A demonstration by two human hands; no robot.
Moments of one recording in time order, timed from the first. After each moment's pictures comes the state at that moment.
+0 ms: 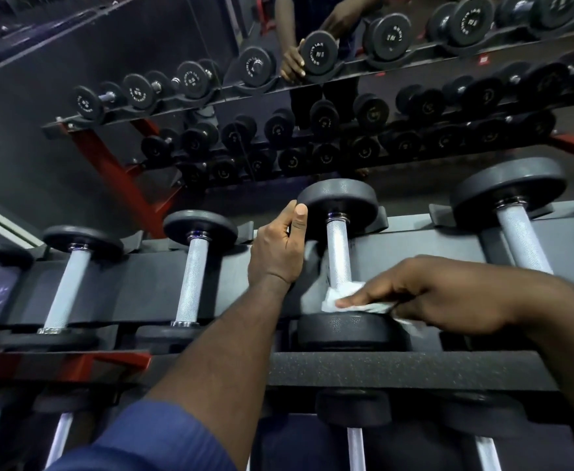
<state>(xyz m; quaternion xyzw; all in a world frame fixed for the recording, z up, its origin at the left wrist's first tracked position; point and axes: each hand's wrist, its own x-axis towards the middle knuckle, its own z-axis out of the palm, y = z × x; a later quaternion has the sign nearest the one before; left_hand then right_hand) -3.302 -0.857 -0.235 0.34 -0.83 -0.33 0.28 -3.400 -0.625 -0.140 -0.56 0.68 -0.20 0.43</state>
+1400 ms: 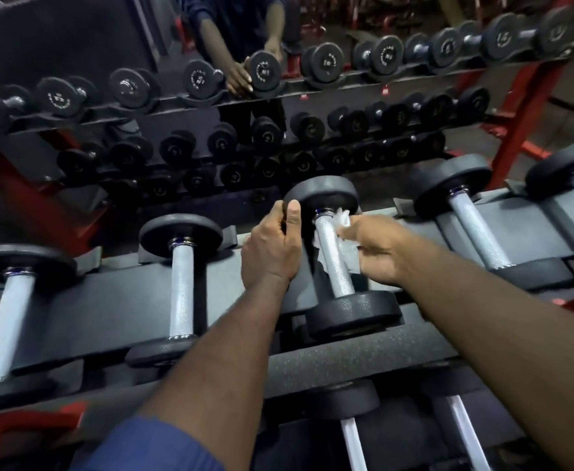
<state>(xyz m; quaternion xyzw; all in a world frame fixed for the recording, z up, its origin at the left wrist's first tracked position) -3.296 -0.858 -0.232 0.30 -0.86 -0.32 0.26 -3.373 -0.719 -0.185 0.02 0.62 -0.69 0.38</state>
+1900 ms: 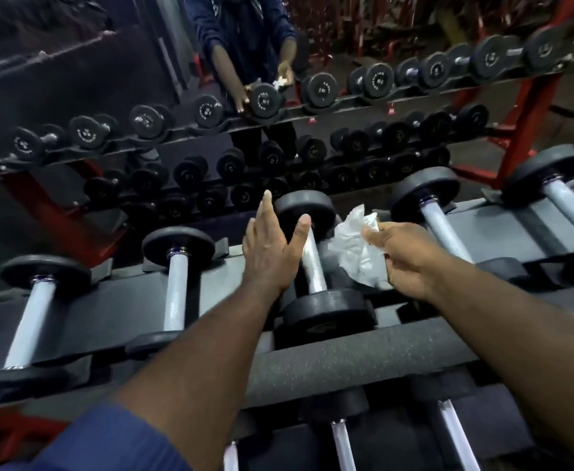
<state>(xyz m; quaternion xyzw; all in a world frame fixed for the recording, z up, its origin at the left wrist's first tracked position) -3.291 -0.828 -0.210 0.23 -0.89 -0.33 0.22 -3.373 -0.634 -0.164 -0.02 0.62 -0.71 0.33</state>
